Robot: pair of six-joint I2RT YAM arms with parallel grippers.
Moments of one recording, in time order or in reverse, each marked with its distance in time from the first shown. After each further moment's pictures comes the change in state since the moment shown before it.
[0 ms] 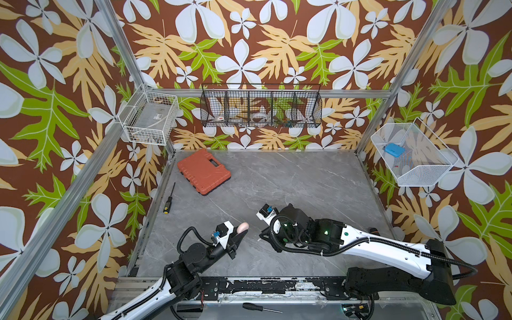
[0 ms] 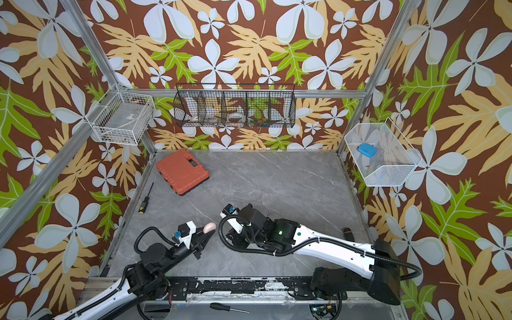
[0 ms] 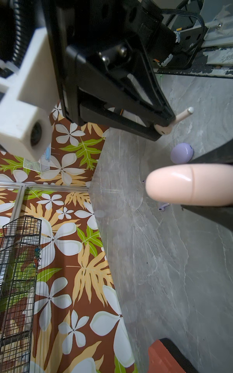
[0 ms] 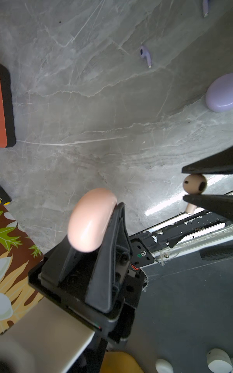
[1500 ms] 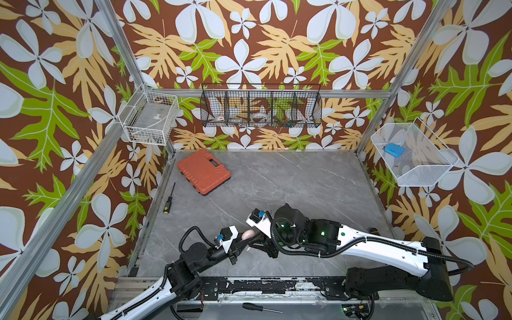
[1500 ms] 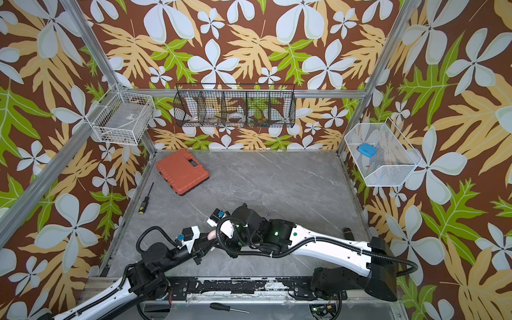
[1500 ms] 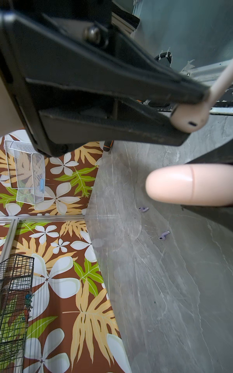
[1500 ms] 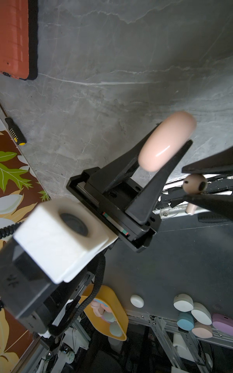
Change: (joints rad) left arm 0.000 0.016 0.000 0.006 0.195 -0.003; right arm 0.041 0.038 0.044 0.093 -0.200 -0.040
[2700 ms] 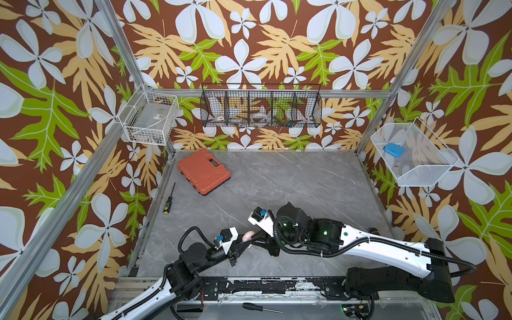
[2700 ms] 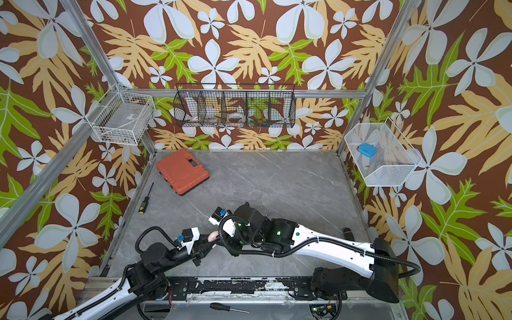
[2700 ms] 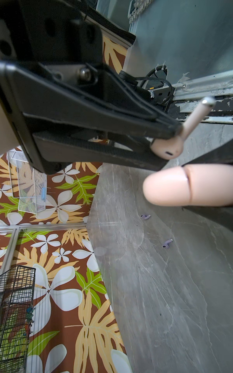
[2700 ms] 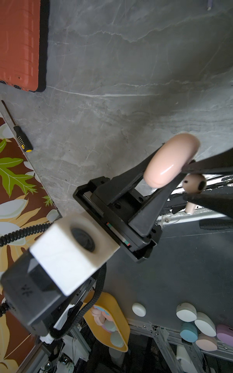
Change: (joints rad) left arm 0.000 -0.011 0.000 -0.001 0.057 0.000; right arm -0.018 -0.021 -0.001 -0.008 0.031 -0.027
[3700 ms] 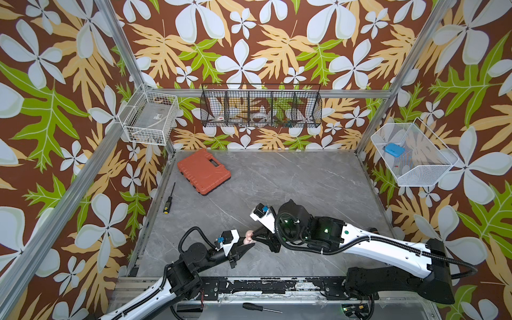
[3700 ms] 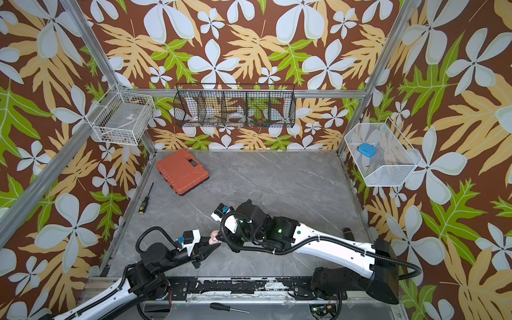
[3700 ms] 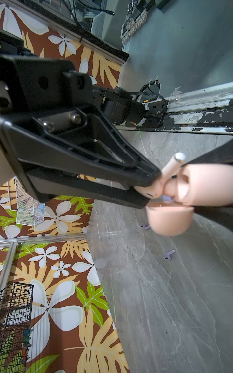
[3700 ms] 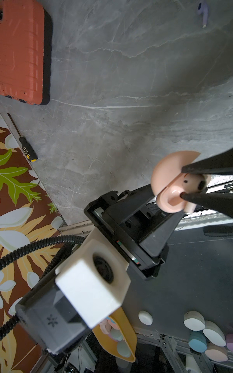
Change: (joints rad) left arm 0.000 0.000 0.000 -0.002 0.065 0.003; right arm -0.027 -0.006 -0.002 0.004 0.003 -0.007
